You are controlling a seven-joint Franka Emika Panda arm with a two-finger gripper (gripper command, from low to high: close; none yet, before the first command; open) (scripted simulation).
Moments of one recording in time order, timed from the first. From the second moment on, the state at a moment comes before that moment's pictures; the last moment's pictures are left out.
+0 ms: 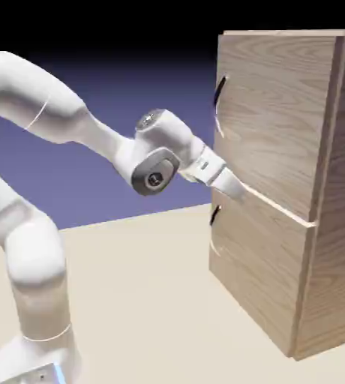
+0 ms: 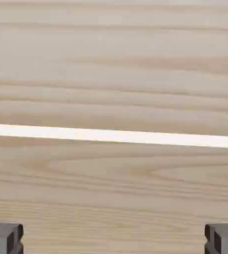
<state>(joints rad) -0.03 -0.60 0.06 -2.79 0.12 3.04 0.68</state>
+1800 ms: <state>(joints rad) -0.94 -1.21 1.13 -2.32 2.31 2.96 -0.51</state>
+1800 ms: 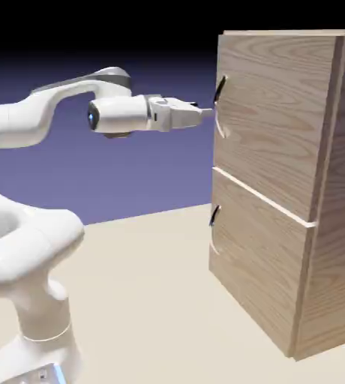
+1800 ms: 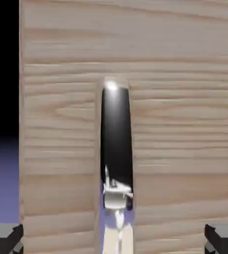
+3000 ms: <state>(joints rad) -0.36 -1.53 0.10 -2.99 1.60 2.14 -0.65</state>
